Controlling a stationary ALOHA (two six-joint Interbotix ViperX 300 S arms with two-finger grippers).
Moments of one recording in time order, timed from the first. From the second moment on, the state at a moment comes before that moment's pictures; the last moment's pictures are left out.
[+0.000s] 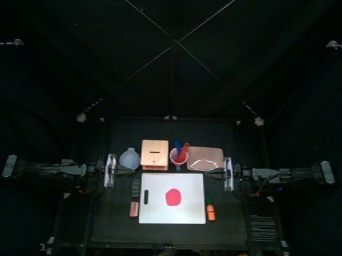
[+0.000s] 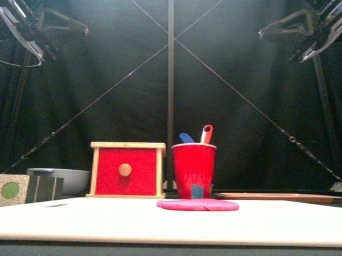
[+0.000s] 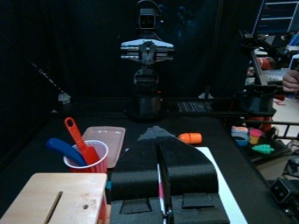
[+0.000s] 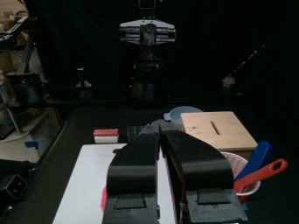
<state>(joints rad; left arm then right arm) 0.00 -0.96 1.19 0.00 -0.30 0.00 0.00 -0.96 1.17 0.00 -0.30 0.00</state>
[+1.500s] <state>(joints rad) -0.24 -0.32 1.14 -1.11 -0.56 -0.06 -0.24 0.29 0.13 -0.09 0.26 -0.01</state>
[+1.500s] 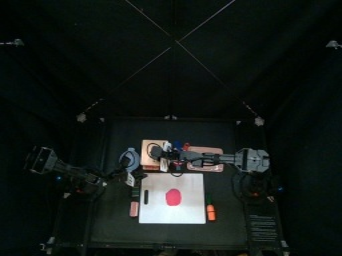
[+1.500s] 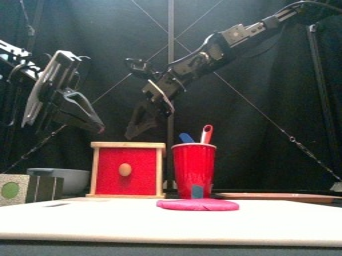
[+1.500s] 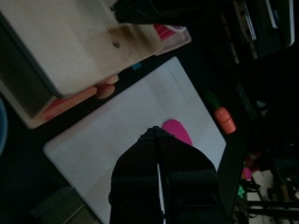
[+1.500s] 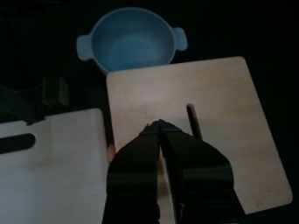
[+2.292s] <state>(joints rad) -0.26 -0.15 1.07 -1.08 -0.68 -0.34 -0.22 0.31 0.11 -0.13 0.39 -0.01</state>
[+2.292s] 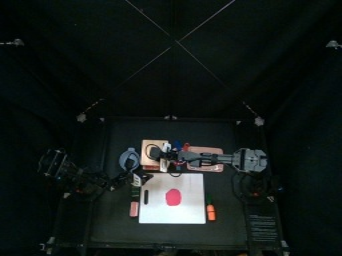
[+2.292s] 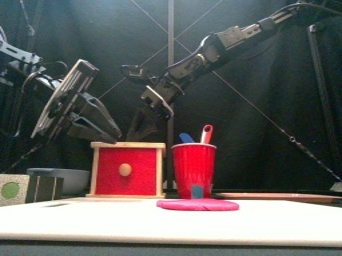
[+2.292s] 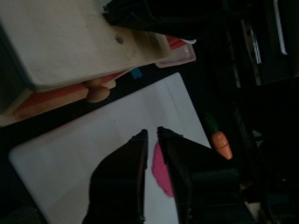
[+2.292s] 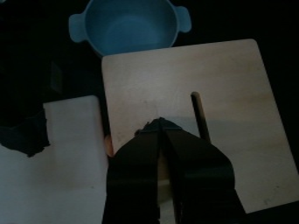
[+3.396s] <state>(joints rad) -0.11 0.08 1.00 -1.13 -0.76 -0.50 -0.20 0.31 0.10 -0.14 0.39 0.00</state>
